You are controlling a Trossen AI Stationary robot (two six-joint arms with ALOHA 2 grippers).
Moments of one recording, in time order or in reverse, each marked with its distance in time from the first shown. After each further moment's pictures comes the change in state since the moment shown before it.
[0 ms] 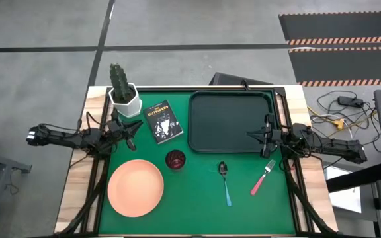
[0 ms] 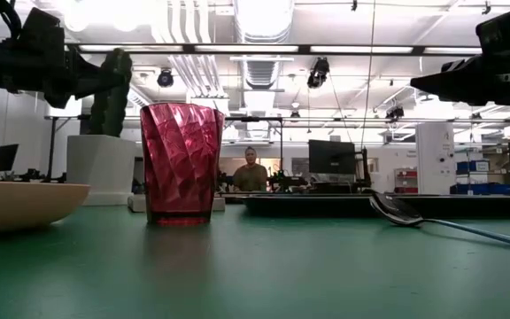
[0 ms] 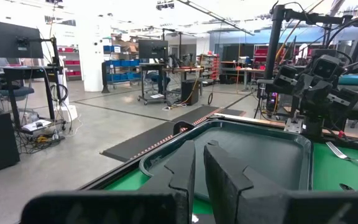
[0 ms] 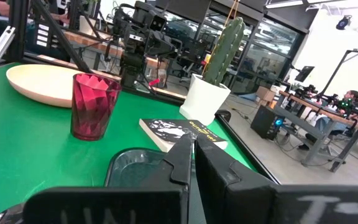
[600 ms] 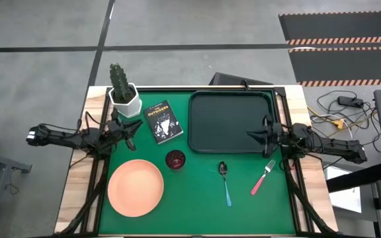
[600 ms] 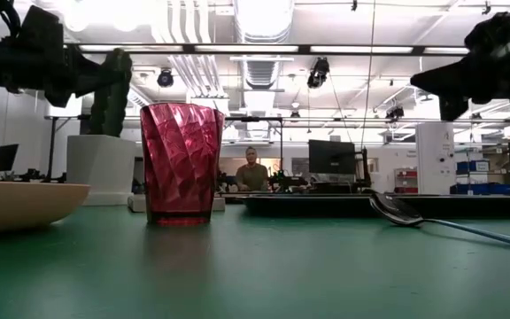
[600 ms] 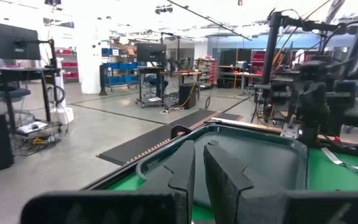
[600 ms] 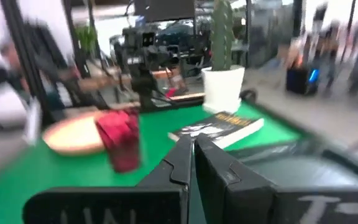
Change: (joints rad) left arm 0.000 0.000 0.000 0.027 0.014 -0.002; right arm 0.000 0.000 0.000 0.017 0.000 0.479
